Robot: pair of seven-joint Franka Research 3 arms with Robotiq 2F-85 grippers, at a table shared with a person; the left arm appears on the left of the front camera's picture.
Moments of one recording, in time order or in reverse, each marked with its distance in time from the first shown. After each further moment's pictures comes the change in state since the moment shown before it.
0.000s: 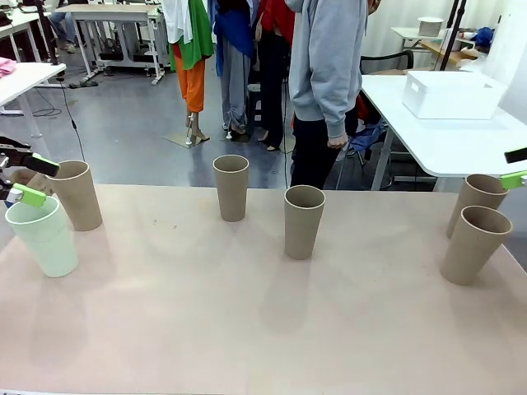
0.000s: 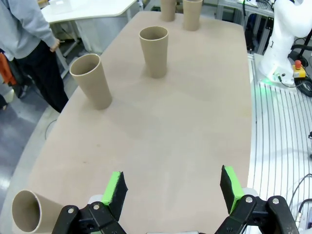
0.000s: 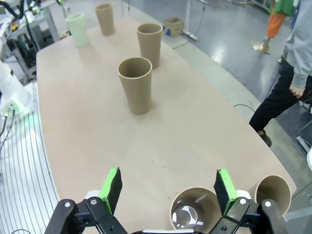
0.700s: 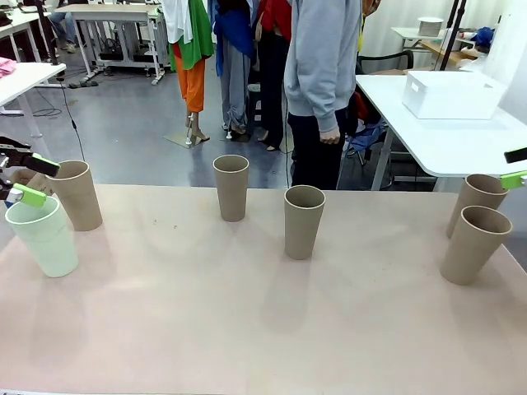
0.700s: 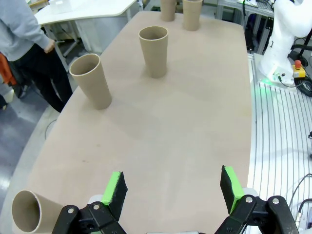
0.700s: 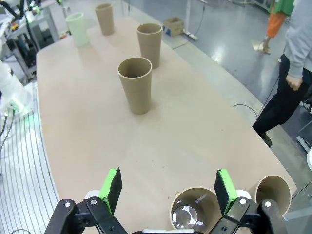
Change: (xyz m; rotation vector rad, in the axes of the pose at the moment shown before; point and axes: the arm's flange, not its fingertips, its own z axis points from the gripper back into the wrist) left arm 0.000 0.000 0.000 0.000 0.000 0.000; right arm 0.000 0.000 0.000 0.000 0.001 0.001
